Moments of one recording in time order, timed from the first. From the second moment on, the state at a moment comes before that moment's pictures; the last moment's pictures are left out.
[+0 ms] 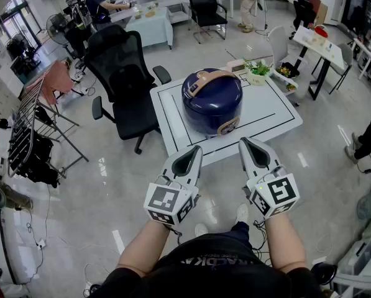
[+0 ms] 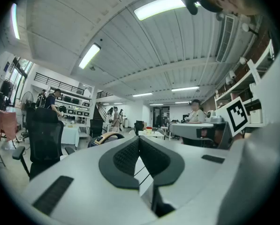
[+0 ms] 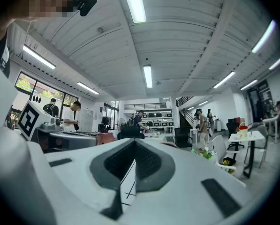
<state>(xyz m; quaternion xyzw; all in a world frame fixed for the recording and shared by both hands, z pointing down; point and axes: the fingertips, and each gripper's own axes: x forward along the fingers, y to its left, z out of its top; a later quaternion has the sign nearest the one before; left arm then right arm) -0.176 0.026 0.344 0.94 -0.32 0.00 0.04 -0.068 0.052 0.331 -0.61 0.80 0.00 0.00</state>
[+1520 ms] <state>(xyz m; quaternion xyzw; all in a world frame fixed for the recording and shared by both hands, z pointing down) -0.144 -0.064 0.351 0.92 -0.39 0.00 0.06 -0.040 -0.061 0.323 -0.53 0.84 0.09 -0.07</state>
